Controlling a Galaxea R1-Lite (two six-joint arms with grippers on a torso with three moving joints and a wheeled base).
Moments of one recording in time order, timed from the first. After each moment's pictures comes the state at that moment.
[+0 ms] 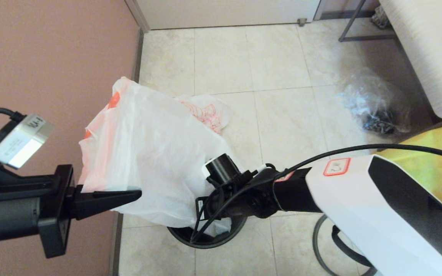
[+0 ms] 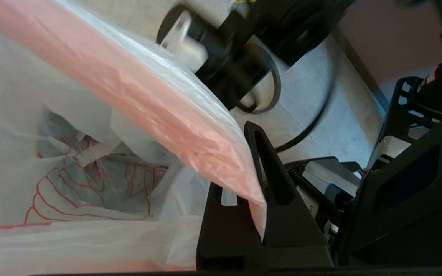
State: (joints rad) left arm -0.19 1.14 -0.72 0.00 -0.78 0.34; right arm 0.86 2.41 -1.86 0.20 0.00 0.51
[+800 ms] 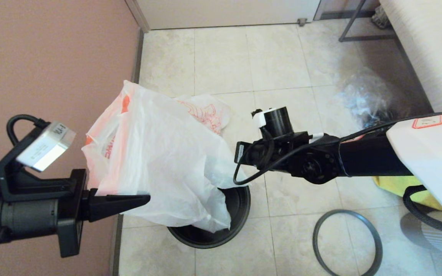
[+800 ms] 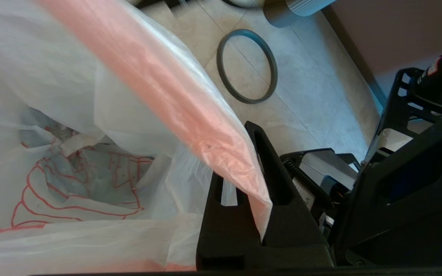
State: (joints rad) left arm -0.23 1.18 -0.71 0.00 -0.75 0.34; right arm 0.66 2.20 -1.66 -0.13 -0.11 0.51
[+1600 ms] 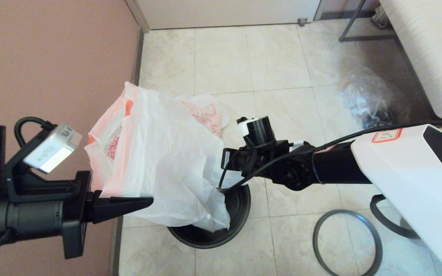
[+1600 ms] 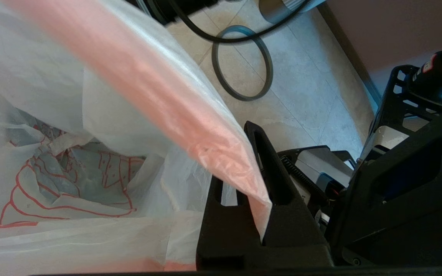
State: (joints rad) left arm -0.24 1.19 -0.71 0.00 -0.75 0.34; right arm 0.71 2.30 -1.76 -0.13 -0.11 0.51
